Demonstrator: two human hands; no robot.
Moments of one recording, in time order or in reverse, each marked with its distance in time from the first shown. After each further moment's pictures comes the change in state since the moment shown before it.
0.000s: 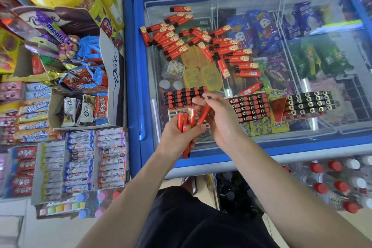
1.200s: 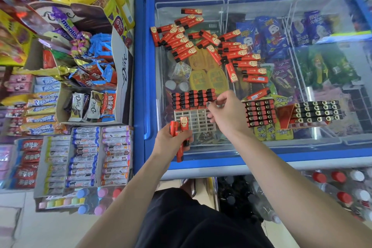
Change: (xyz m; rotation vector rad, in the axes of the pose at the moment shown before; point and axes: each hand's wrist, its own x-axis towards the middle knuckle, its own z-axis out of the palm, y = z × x) left_hand 0.005 -0.021 -0.029 -0.025 0.199 -0.188; right_hand 0.029 -0.002 -0.007 -0.867 0.143 -0.353
